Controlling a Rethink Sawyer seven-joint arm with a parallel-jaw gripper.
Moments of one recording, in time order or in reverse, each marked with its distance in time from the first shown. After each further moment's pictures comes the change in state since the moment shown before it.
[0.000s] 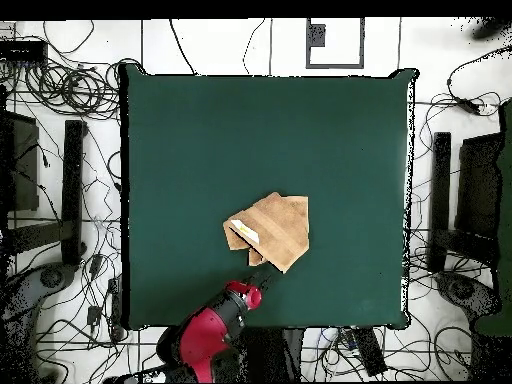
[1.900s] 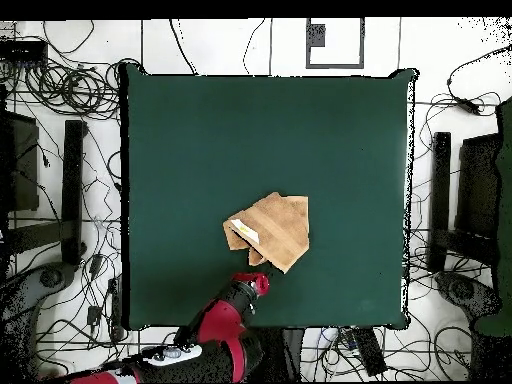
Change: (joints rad) arm -0.225 -0.079 0.034 -0.038 -0.314 -0.141 0.000
